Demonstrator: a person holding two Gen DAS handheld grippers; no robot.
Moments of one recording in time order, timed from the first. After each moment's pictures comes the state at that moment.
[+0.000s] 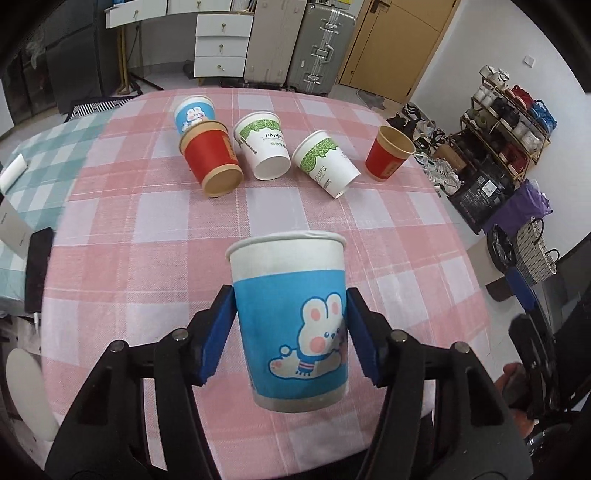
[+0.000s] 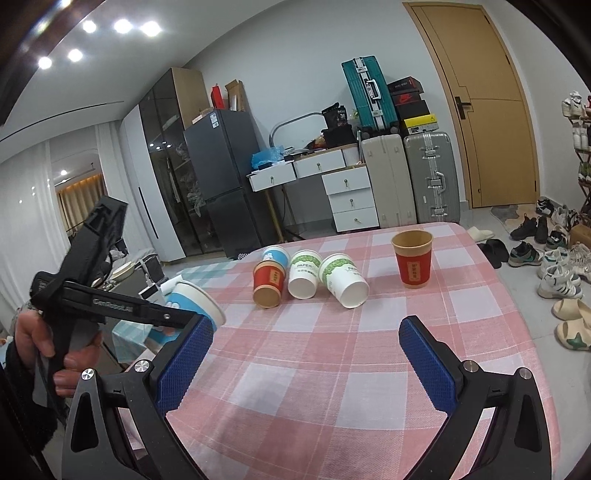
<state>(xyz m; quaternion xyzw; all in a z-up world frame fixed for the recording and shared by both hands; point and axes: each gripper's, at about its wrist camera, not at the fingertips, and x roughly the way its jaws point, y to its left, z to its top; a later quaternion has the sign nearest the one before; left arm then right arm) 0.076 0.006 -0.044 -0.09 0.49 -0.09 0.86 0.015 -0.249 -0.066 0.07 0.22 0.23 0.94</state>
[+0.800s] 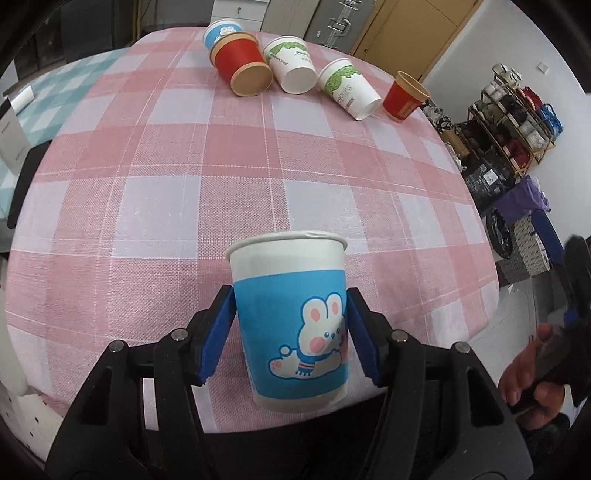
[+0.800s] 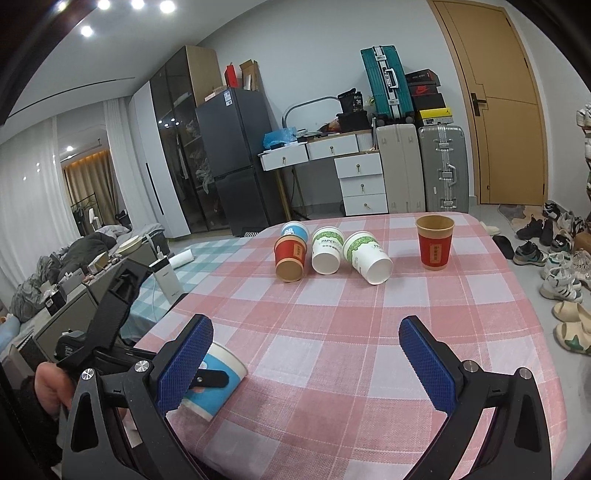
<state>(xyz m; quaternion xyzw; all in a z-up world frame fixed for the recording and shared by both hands) -0.006 0.026 -0.122 -0.13 0.53 -0.07 0.83 -0.013 -0.215 -0.069 0.03 0.25 0.25 0.93</state>
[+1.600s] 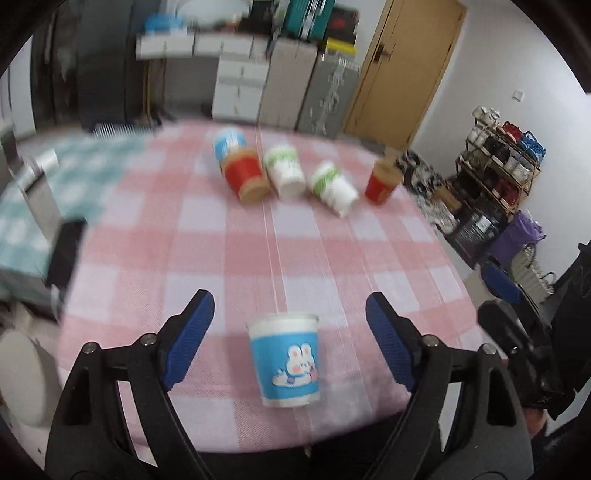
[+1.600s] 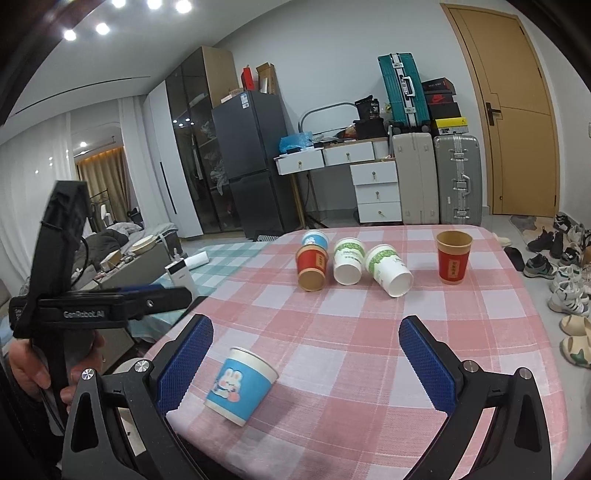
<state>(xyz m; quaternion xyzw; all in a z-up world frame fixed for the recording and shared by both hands) -0.030 0.032 -0.023 -0.10 0.37 -0.05 0.92 -0.023 -0.196 -0.049 0.03 0.24 0.28 0.93</state>
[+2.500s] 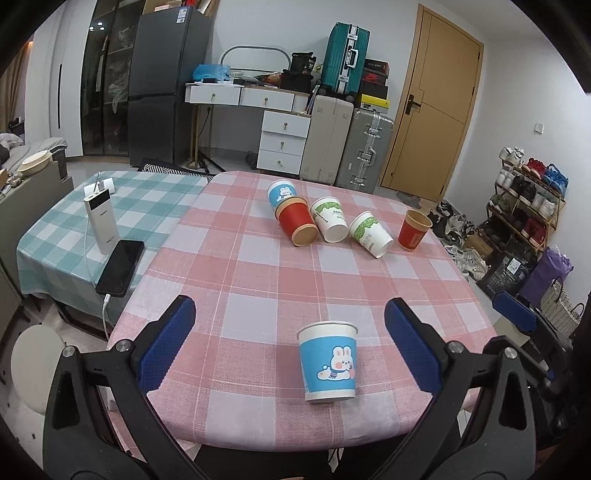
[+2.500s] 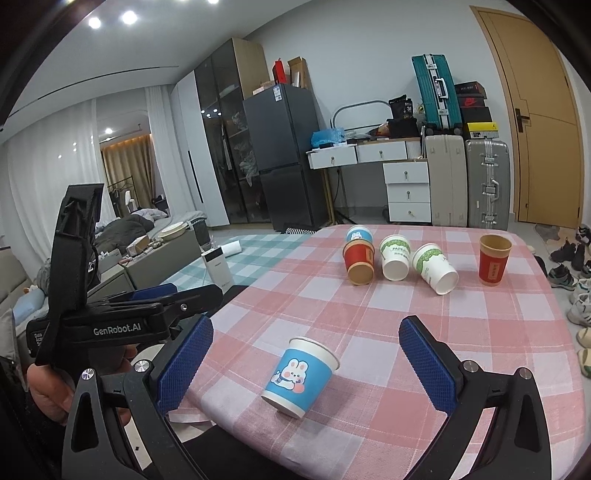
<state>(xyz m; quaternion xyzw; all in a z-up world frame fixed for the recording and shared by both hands) -0.100 0.062 -0.010 -0.11 0.30 0.04 0.95 -0.060 -0.148 -0.044 0.01 0.24 0.33 0.91</state>
